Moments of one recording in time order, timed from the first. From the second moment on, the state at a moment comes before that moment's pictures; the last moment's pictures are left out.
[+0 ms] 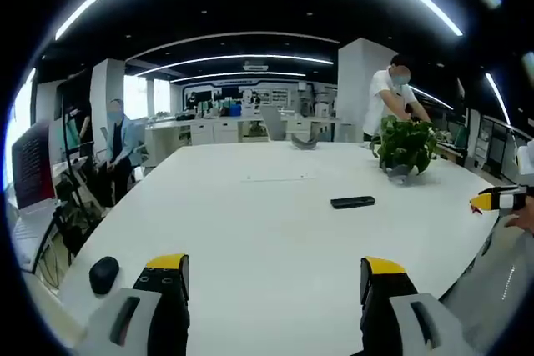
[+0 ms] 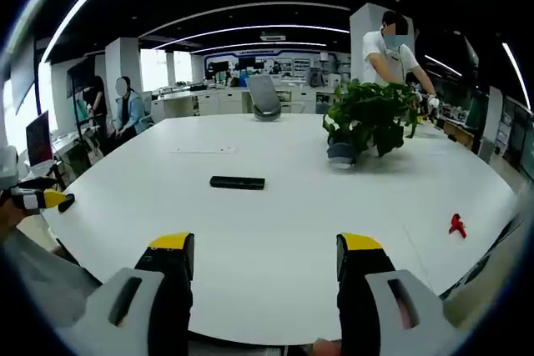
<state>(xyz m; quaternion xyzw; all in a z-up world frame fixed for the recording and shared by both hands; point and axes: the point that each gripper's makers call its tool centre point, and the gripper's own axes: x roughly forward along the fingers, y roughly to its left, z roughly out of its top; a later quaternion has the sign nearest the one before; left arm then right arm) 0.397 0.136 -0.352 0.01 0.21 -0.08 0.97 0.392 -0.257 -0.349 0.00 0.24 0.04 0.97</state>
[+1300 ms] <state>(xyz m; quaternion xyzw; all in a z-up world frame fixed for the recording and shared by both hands) 0.396 0.132 -0.336 0.00 0.16 -0.09 0.98 0.396 -0.254 -0.333 -0.02 0.19 0.05 0.98</state>
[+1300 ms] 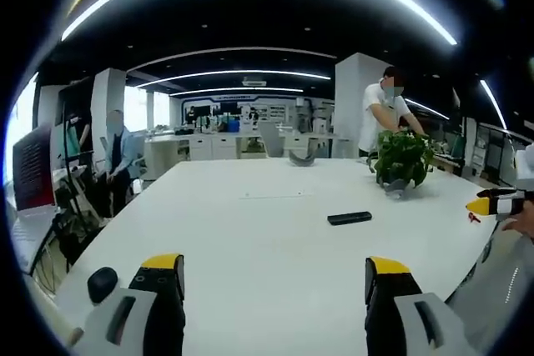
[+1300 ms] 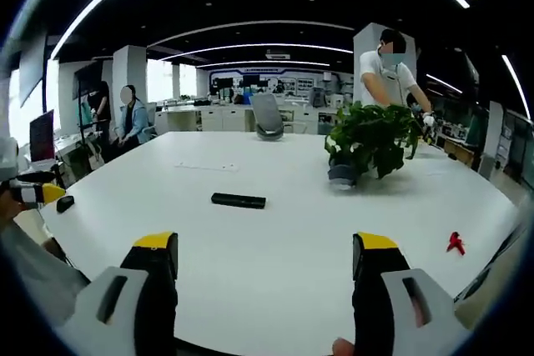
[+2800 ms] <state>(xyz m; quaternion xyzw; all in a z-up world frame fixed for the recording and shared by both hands) 0.452 0.076 -0.288 0.09 0.19 -0.25 0.95 0.397 -0.252 -0.338 0.01 0.20 0.06 0.98</state>
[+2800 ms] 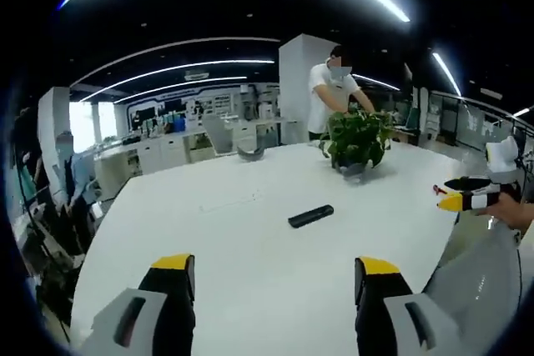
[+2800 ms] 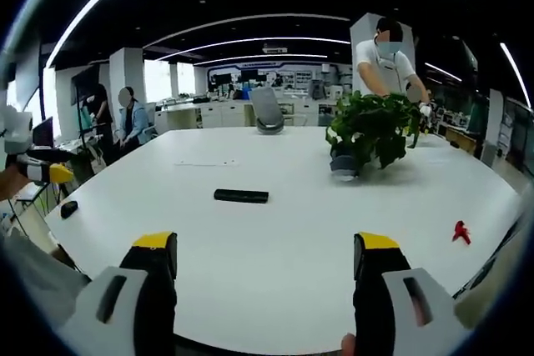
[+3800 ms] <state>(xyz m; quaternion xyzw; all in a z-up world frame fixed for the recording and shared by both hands) 0.590 -0.071 -0.282 0.22 0.24 -0.47 0.82 0.395 -0.262 -0.351 0.01 0.23 0.04 0.97</state>
